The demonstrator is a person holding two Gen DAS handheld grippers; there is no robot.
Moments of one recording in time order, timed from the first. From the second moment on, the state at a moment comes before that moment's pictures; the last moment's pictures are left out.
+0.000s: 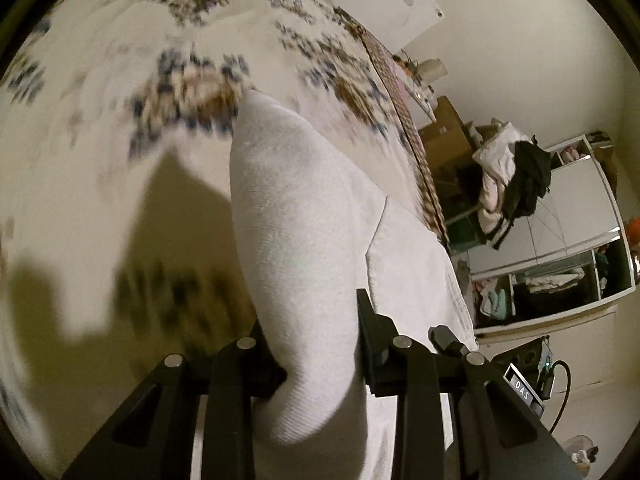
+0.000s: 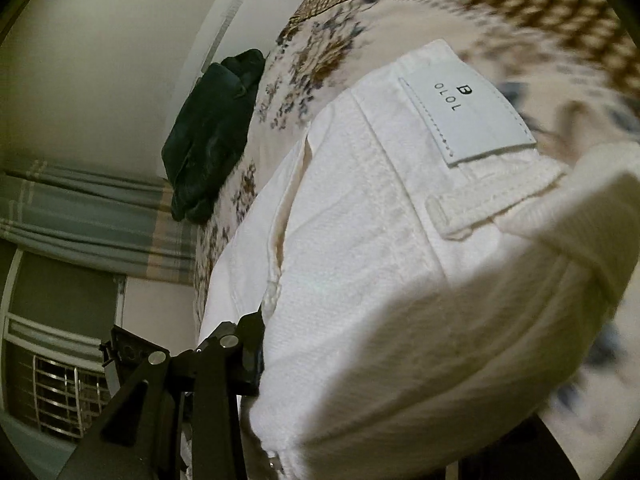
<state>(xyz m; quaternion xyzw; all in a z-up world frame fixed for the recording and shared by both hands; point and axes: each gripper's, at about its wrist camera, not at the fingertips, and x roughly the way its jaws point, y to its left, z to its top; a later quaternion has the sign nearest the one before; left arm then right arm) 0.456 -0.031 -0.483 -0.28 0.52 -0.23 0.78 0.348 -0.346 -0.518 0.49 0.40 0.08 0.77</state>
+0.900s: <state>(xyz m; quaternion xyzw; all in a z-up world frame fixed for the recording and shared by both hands) 0.571 0.004 -0.567 -0.18 0.58 -0.13 0.78 0.501 -0.287 -0.607 0.34 0.52 0.02 0.78</state>
